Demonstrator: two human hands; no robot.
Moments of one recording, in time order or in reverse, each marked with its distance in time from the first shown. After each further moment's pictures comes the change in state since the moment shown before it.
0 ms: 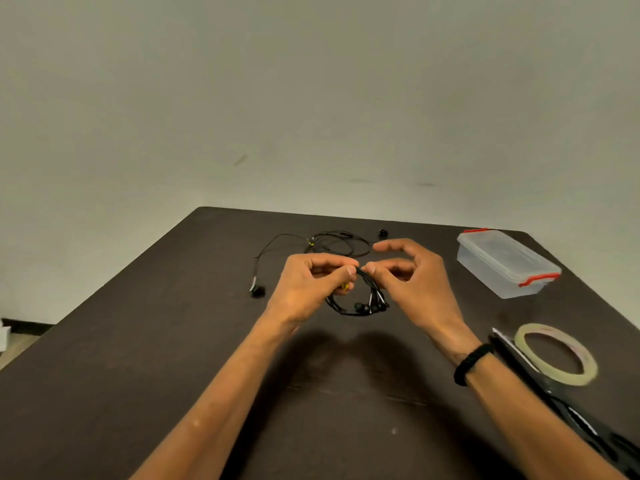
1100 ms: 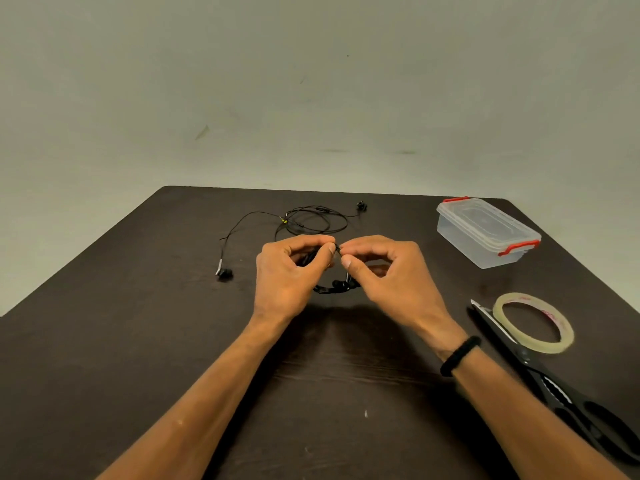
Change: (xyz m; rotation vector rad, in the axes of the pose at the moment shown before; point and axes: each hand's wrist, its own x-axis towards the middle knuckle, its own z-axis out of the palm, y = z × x) left_hand 0.002 -0.022 0.033 0.192 0.234 0.138; right_hand -0.009 0.031 -0.009 -0.085 -0.051 -0.152
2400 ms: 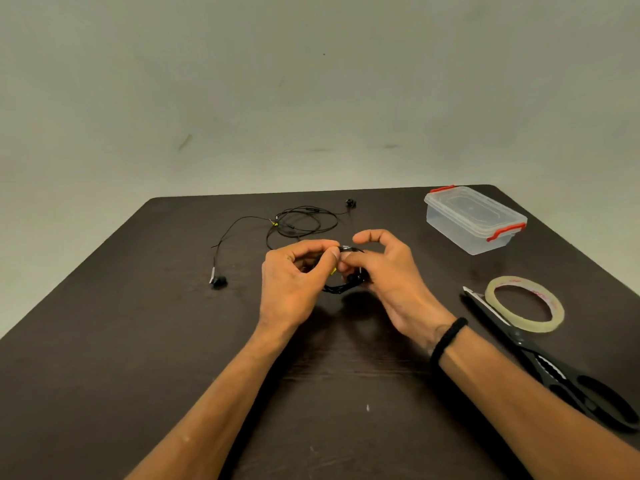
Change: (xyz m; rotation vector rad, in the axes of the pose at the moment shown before) left_hand -0.008 0.005 0.012 -0.030 -0.059 -0.001; right_hand 0.001 -0.009 0.009 0.637 0.109 0.527
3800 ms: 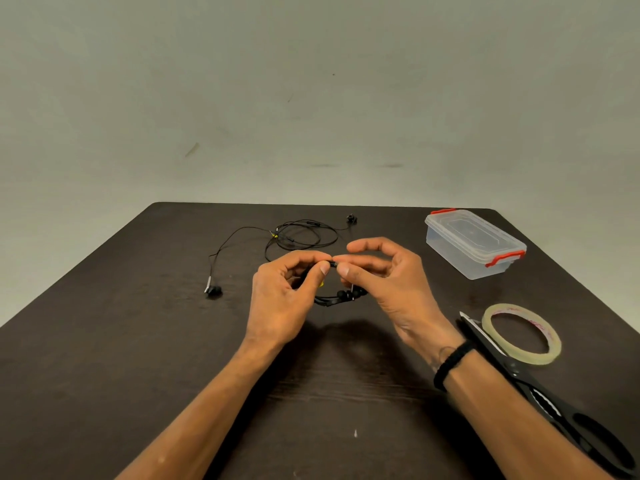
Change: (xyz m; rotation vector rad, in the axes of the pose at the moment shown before) left_hand 0.002 -0.004 -0.007 0.027 -0.007 0.064; right_hand 0.005 -0.008 -0.017 -0.131 -0.110 -0.233
